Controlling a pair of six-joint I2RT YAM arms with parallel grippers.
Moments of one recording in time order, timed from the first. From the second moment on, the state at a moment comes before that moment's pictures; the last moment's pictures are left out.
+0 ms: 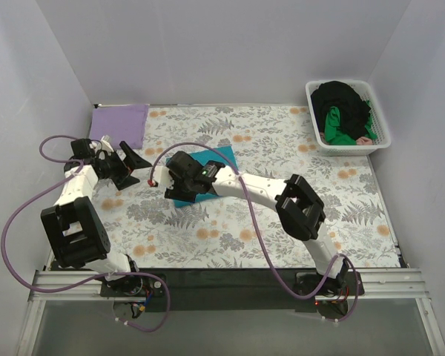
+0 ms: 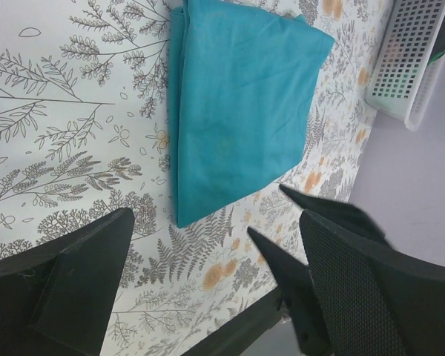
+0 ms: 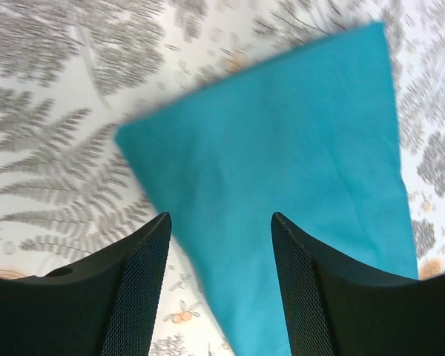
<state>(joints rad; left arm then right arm) 0.35 1.52 1.01 -0.51 0.79 -0.38 1.06 2.12 1.79 -0.53 0.02 -0.51</state>
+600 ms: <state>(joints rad) 0.35 1.52 0.99 -0.50 0.73 -0.41 1.14 2.26 1.81 -0.53 -0.02 -0.53</state>
